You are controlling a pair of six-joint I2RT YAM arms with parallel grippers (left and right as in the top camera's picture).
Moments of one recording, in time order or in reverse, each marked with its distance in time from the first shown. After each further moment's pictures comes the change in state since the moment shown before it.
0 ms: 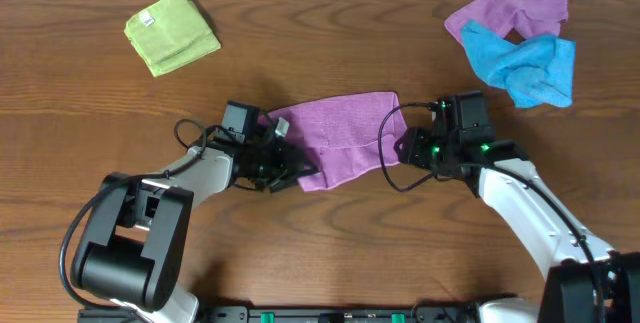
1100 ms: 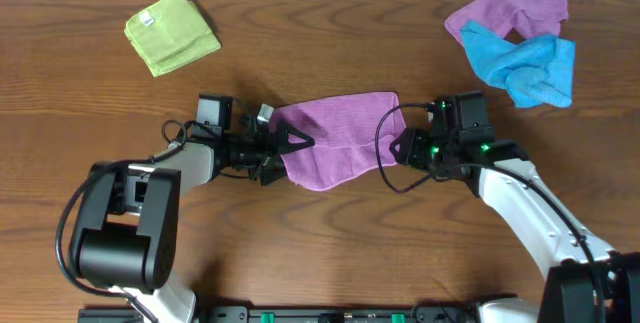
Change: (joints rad) left arm 0.136 0.056 0.000 0.164 0.279 -0.100; right arm 0.000 0.000 0.000 0.000 -0.069 0.011
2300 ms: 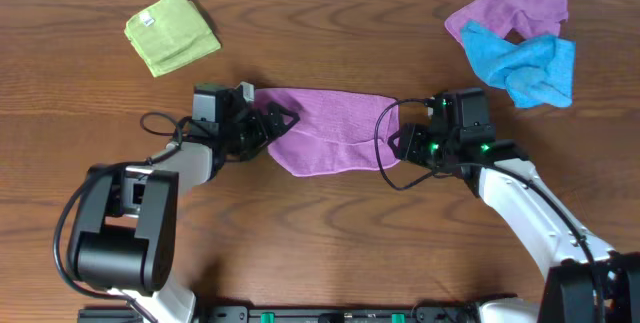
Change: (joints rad) left arm 0.002 -0.006 0.003 0.188 -0.407 0.019; right arm 0.000 0.000 0.000 0.053 -0.013 0.008
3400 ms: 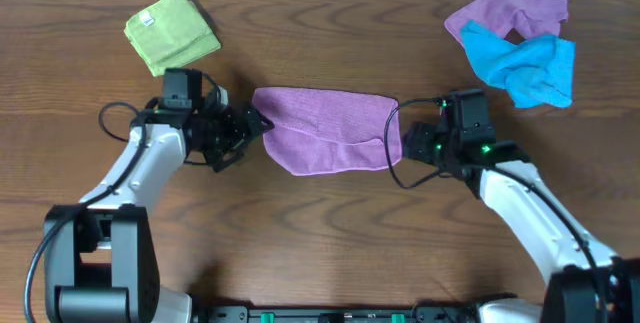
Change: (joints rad) left arm 0.103 -0.155 0.178 -0.680 -0.099 0.131; right arm 0.002 -0.009 0.001 -0.018 0.188 -0.004
